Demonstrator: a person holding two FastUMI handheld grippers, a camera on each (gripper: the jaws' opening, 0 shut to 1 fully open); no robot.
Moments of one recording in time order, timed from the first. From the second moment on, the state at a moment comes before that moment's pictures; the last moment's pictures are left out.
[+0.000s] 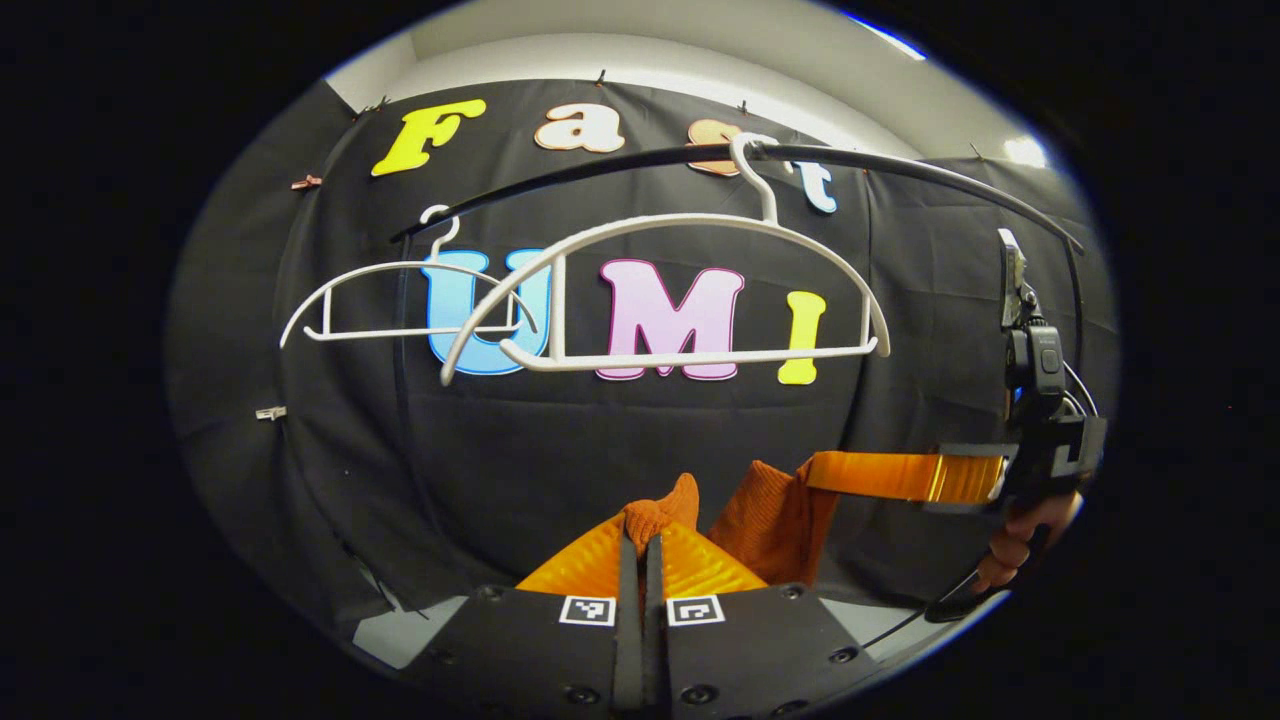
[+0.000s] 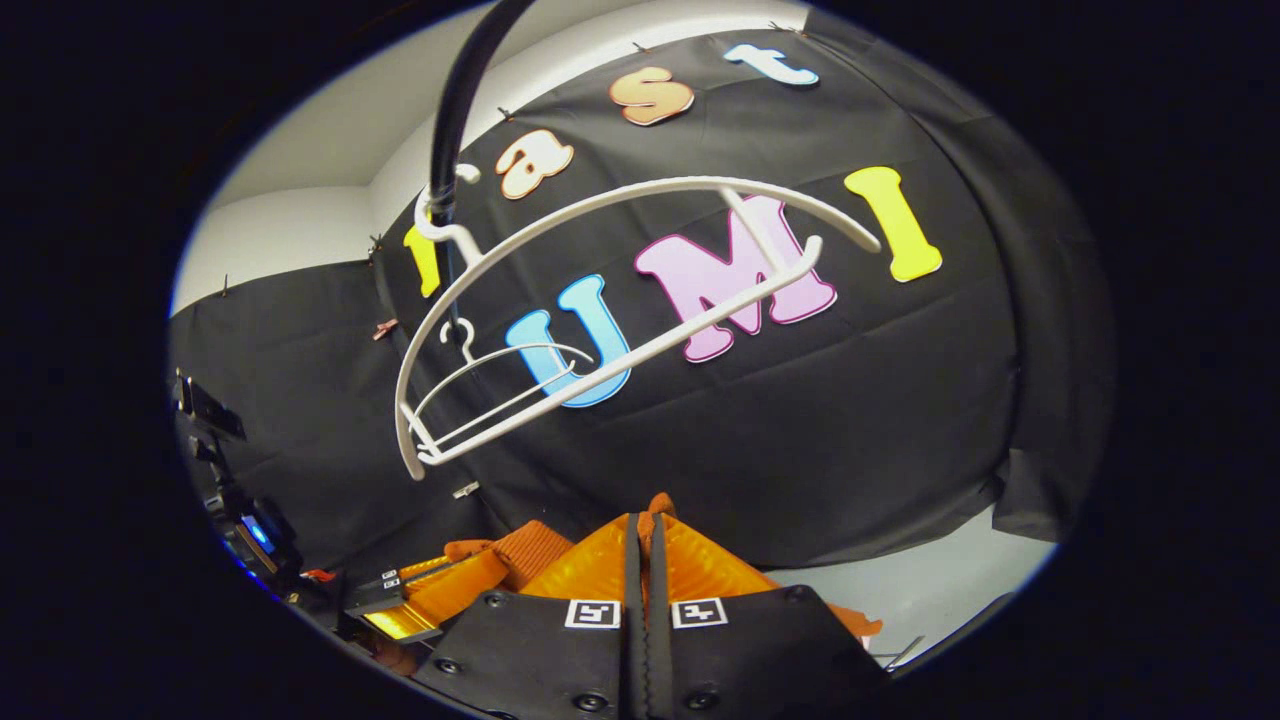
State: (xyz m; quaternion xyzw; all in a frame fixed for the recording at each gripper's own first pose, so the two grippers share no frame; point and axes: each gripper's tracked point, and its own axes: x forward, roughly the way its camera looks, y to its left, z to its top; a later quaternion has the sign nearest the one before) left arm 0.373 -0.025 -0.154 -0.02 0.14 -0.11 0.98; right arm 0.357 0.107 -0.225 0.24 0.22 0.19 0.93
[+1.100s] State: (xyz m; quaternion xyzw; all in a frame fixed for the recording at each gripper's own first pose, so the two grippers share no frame) left arm 0.348 -0.014 -0.392 -0.02 0.49 -0.03 0.87; right arm 0.236 0.076 -0.532 0.04 0.55 0.10 0.83
